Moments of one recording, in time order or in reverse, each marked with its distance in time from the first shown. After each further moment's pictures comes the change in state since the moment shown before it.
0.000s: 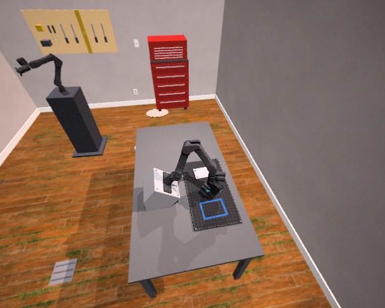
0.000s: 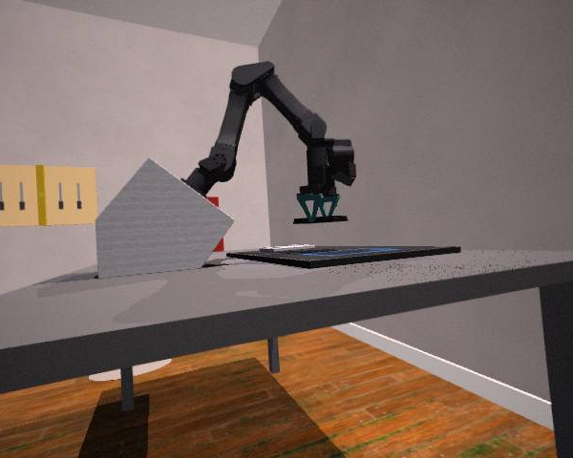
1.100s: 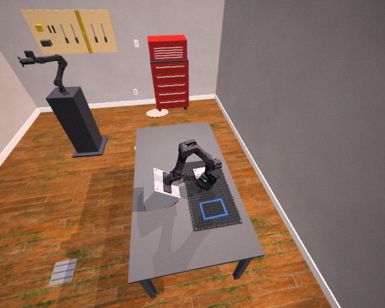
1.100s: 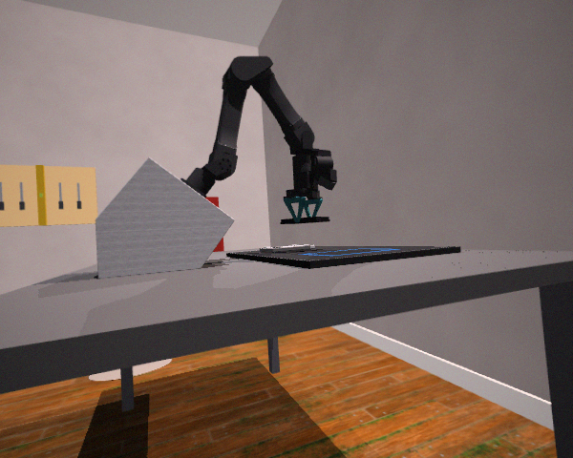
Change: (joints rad) arm 0.452 -0.086 -0.040 -0.001 0.274 0.330
